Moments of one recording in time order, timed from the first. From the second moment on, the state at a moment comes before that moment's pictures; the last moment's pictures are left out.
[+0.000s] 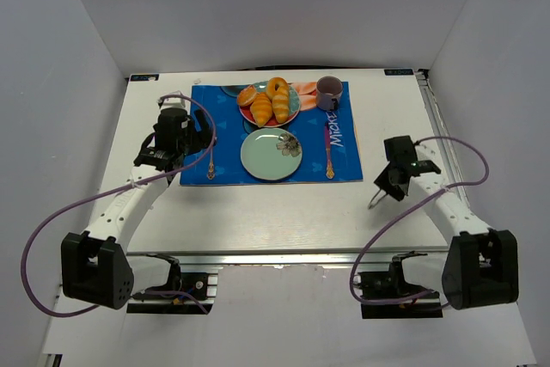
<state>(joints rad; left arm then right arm) -0.23 1.22 0.94 -0.29 -0.20 -0.42 0.17 1.22 0.70 -0.65 0.31 0.80</state>
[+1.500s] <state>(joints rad) 0.09 1.38 1.16 -0.26 -0.14 -0.47 0.47 1.78 1.49 -0.35 -0.15 0.30</state>
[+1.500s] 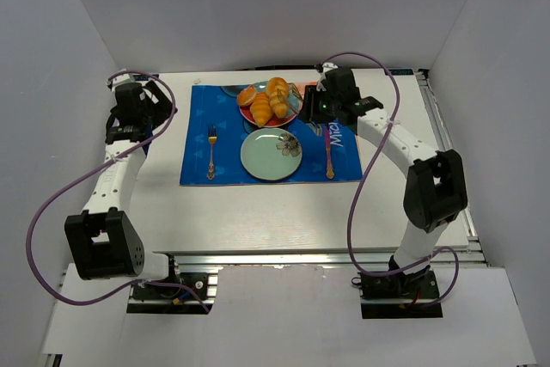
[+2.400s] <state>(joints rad) 0.09 1.38 1.14 -0.26 -0.12 -0.48 0.47 1.79 1.40 -0.22 -0.19 0.36</state>
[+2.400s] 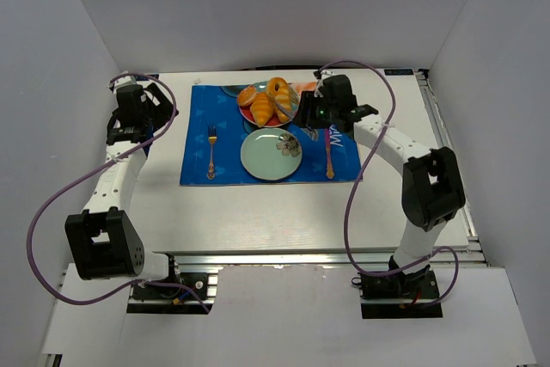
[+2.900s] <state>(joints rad) 0.09 1.38 1.13 -0.26 -0.12 -0.48 0.47 1.85 1.38 -0.19 -0.19 0.41</state>
